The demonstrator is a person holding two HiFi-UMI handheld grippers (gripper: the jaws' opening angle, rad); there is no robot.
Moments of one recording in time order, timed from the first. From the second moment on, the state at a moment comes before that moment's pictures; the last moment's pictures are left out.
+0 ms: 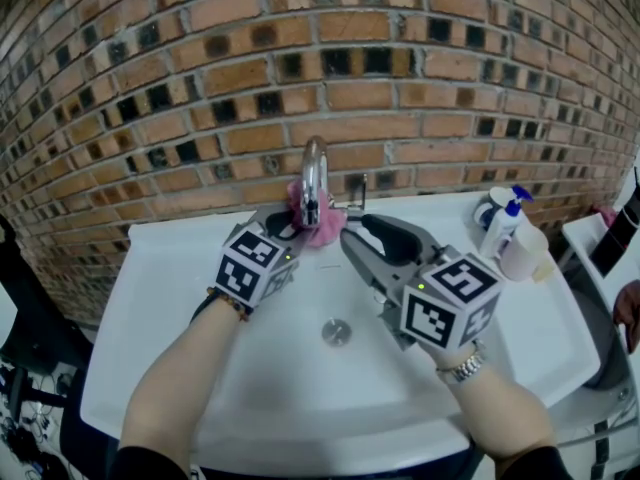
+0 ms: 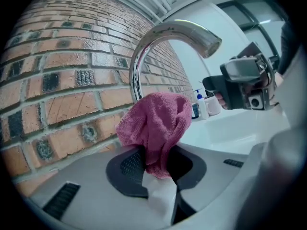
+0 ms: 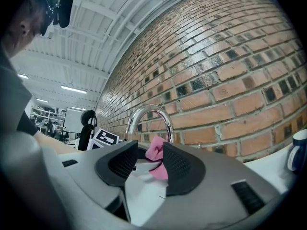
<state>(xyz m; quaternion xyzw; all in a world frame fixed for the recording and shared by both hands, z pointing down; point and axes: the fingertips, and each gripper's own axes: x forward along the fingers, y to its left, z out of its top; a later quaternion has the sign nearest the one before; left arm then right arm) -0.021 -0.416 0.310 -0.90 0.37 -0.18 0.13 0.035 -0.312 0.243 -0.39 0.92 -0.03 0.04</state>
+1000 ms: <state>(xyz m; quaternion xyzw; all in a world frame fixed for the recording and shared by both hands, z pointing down) -0.018 -0.414 0.389 -0.90 0.35 -0.27 0.04 0.039 -0.311 0.235 -0.39 0.92 -0.02 0.05</state>
